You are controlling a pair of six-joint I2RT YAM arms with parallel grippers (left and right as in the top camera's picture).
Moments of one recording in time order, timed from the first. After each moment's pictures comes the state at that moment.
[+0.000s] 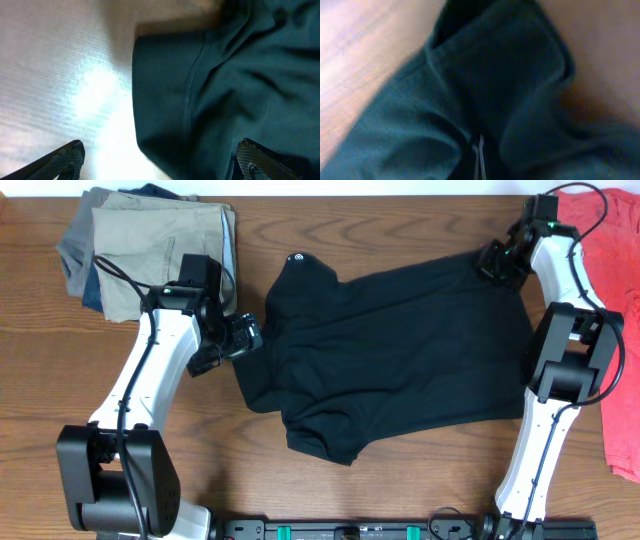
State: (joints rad) left arm -0.08 1.68 1.27 -1.03 0.13 -0.46; right arm -0.17 2.51 2.13 -0.98 -0.23 0.42
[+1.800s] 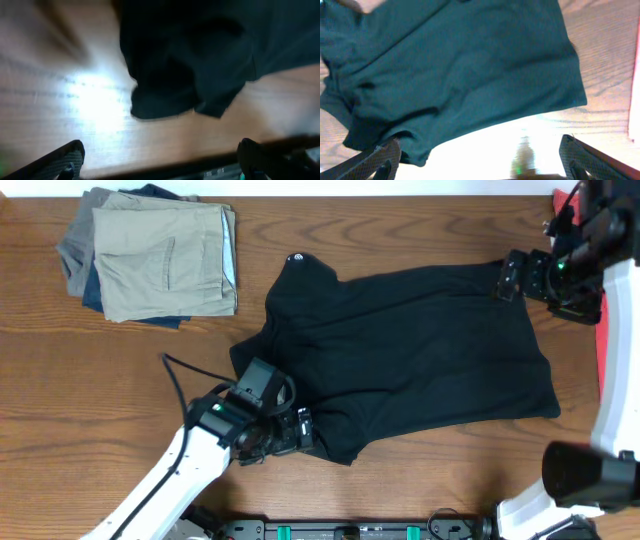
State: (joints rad) left arm -0.52 1.20 0.74 -0.91 0.31 -0.73; right arm -0.08 1.77 2.13 -1.70 -0.12 0.21
